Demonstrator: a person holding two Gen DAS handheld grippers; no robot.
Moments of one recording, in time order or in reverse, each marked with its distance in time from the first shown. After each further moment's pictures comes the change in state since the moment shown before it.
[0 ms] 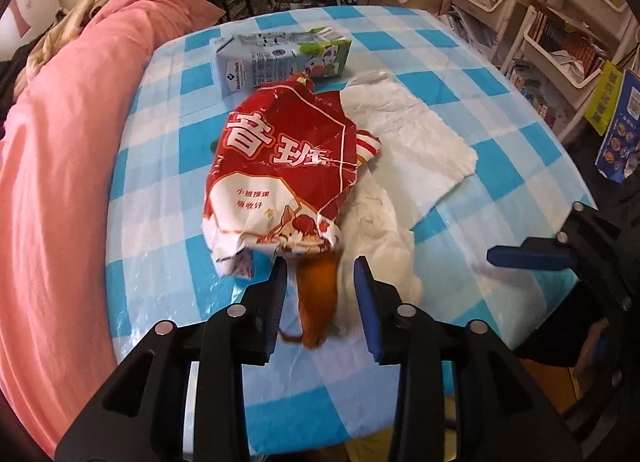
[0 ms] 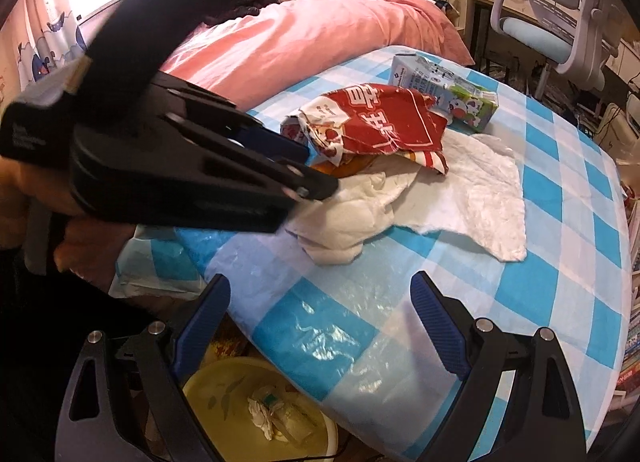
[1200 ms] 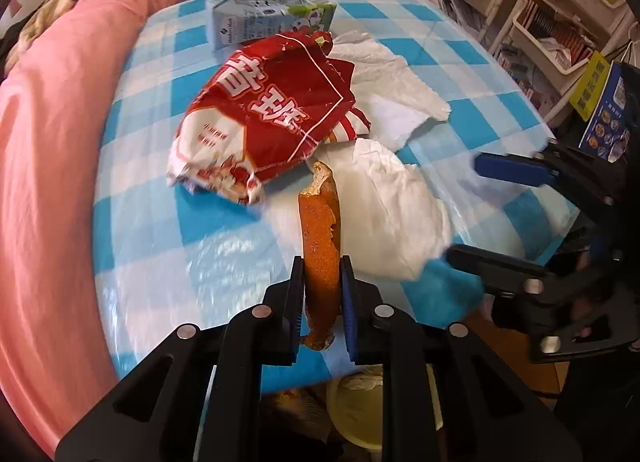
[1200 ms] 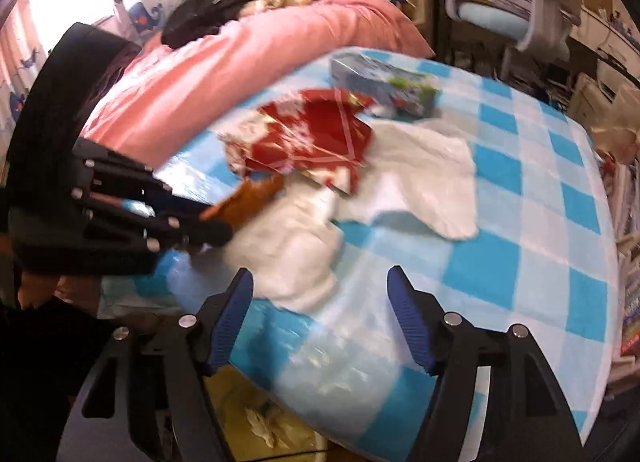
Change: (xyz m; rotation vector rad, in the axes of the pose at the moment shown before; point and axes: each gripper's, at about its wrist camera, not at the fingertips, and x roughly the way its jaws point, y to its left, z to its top) left arm -0.020 -0.003 -0.036 -0.020 0.073 -0.067; right arm -0.010 -0.026 -0.005 0.101 -0.039 -0.049
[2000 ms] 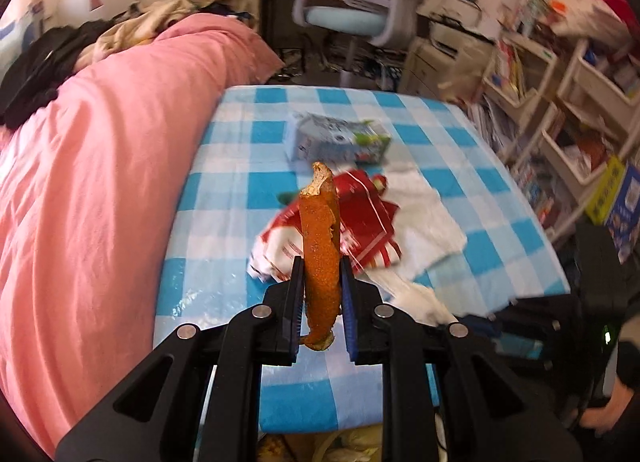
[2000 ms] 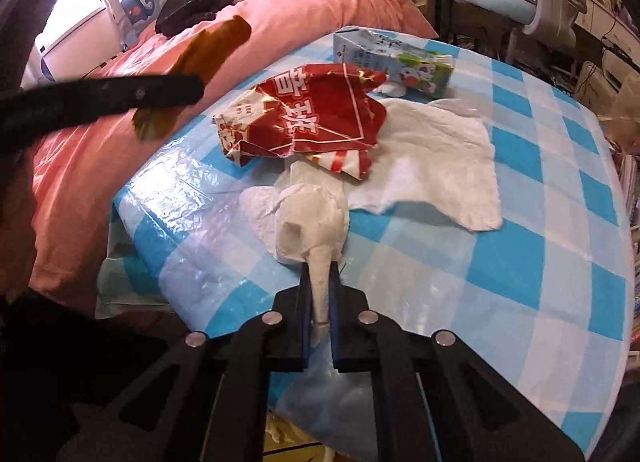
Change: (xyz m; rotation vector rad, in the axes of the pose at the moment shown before) left arm -0.058 0.026 0.022 -0.209 -0.325 0.089; right arm 0.008 -0.004 -0.007 0.030 0.070 -0.010
